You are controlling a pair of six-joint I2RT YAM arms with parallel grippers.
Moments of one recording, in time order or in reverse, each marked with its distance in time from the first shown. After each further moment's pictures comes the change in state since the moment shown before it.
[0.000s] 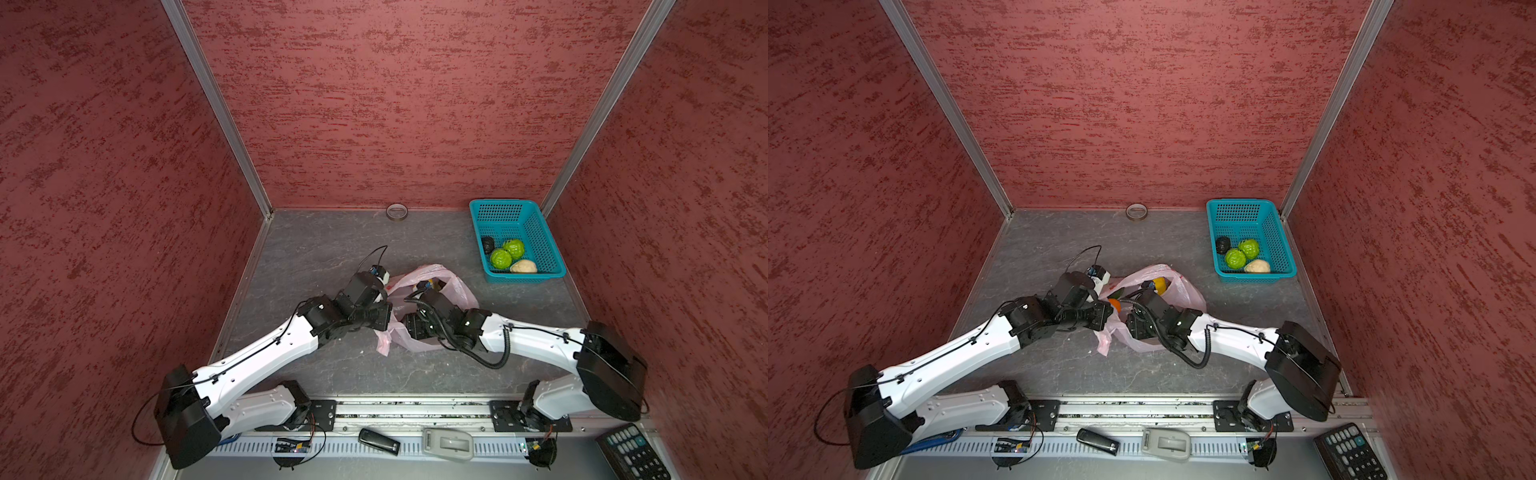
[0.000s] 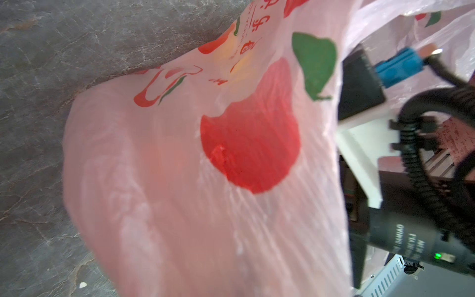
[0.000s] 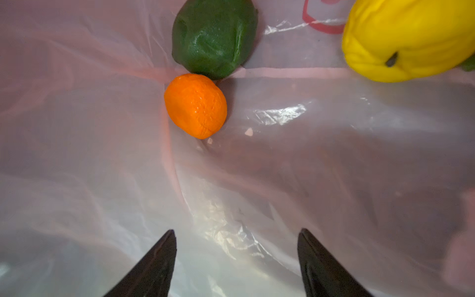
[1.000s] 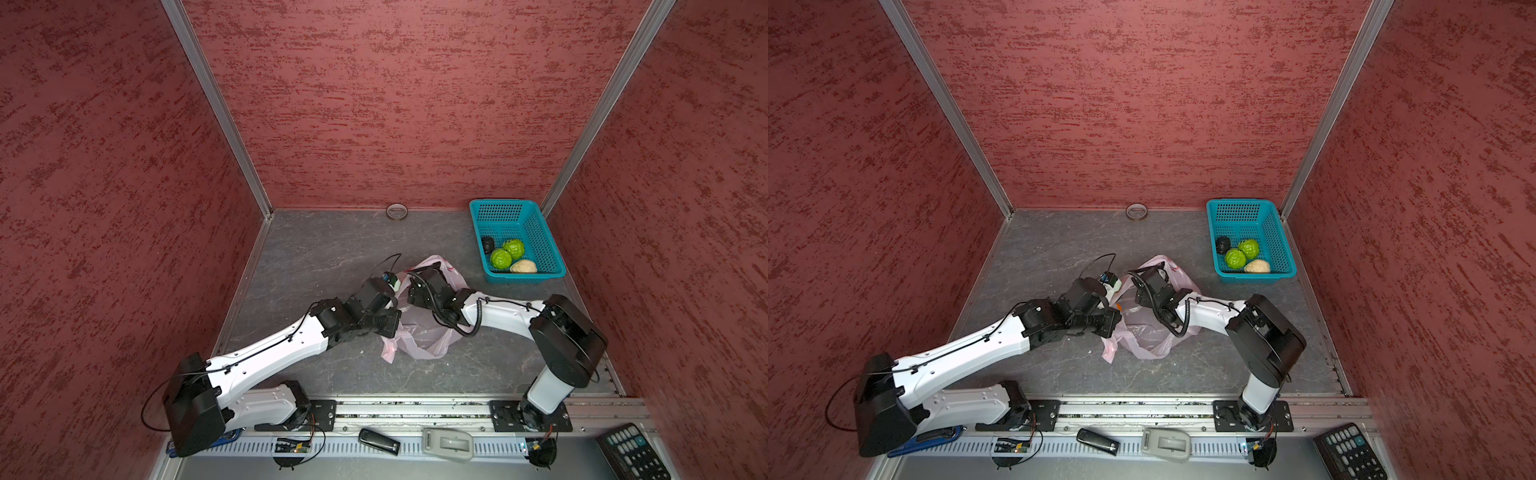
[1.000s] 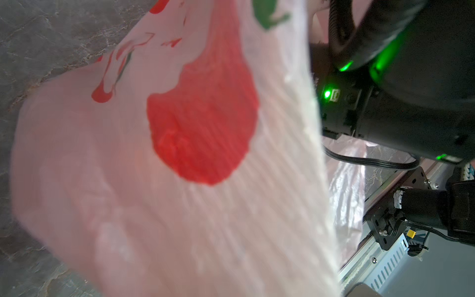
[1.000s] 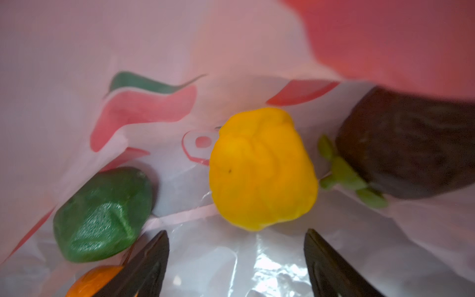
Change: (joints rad) left arm -0.078 0.065 -0.011 0.034 0.000 0.005; right arm -0.193 0.219 0.137 0.074 0.251 0.150
